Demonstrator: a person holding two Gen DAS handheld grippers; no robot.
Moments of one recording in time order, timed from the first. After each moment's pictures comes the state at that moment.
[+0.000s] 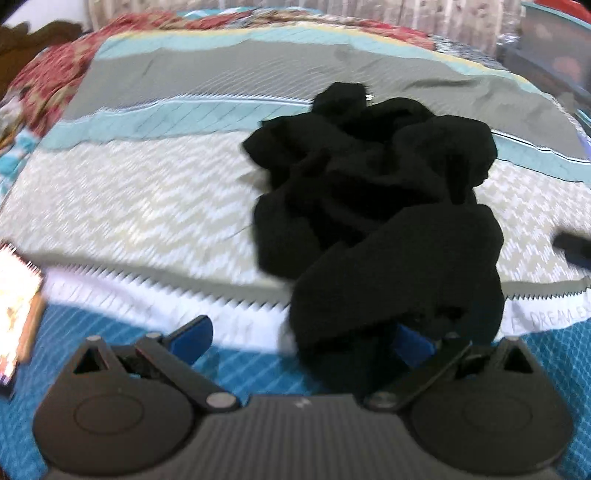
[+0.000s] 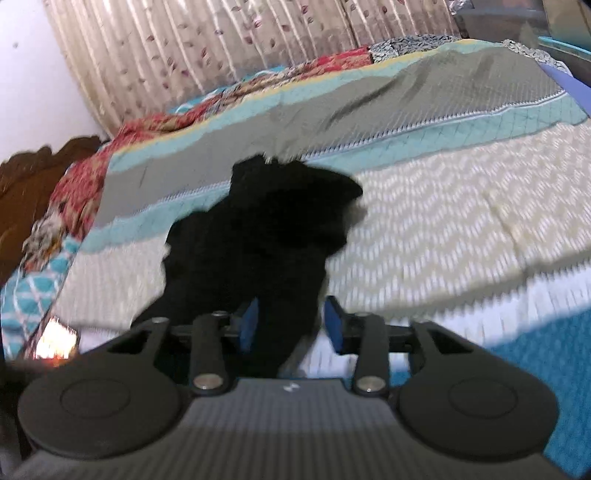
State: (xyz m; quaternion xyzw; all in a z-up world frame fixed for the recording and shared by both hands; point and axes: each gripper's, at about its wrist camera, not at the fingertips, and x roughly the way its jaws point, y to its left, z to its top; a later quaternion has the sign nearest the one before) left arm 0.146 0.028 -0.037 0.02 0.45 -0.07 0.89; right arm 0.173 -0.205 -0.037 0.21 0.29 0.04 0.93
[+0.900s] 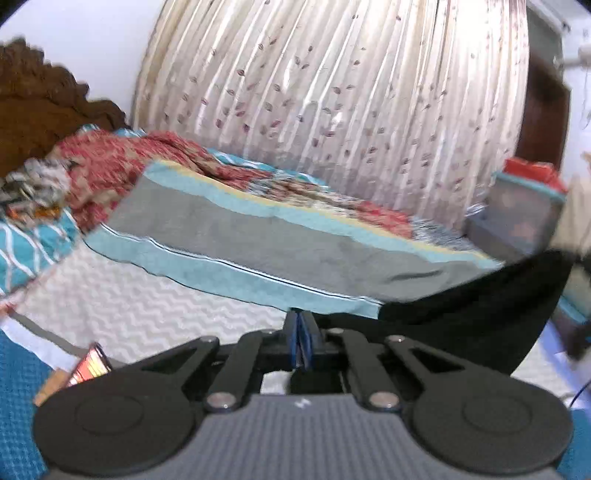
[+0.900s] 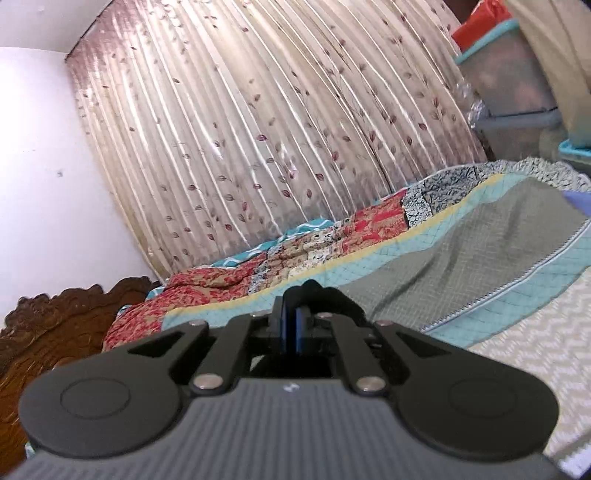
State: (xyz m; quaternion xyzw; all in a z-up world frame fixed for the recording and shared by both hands) left arm 0.059 0.160 0.101 -0.10 0.22 -0.11 0.96; right arm 0.088 -0.273 0.125 0.26 0.09 0.07 0.96
